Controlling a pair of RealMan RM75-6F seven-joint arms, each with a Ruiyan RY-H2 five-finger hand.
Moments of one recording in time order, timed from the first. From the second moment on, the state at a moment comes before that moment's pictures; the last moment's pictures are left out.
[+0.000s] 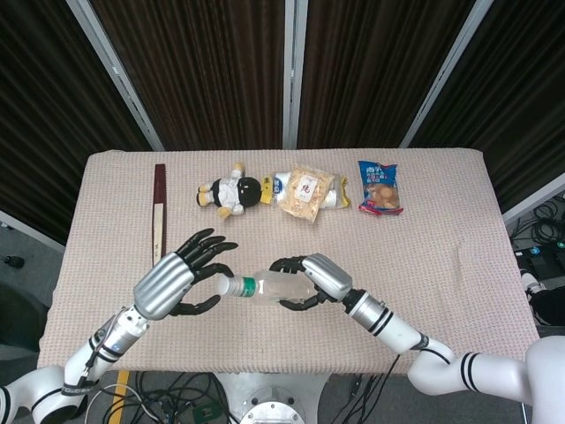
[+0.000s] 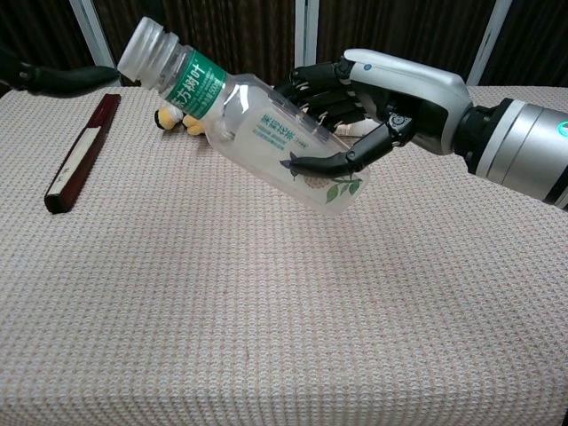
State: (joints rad) left arm -0.57 -1.23 -0.06 -1.82 1.77 1.31 -0.14; right arm 0.80 -1.53 0.07 -1.48 -1.61 1.07 0.65
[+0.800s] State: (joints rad) left arm -0.53 -1.22 -0.06 -1.78 1.71 1.34 -0.12; right arm 0.78 -1.46 0.06 -1.48 -1.60 1.05 0.57
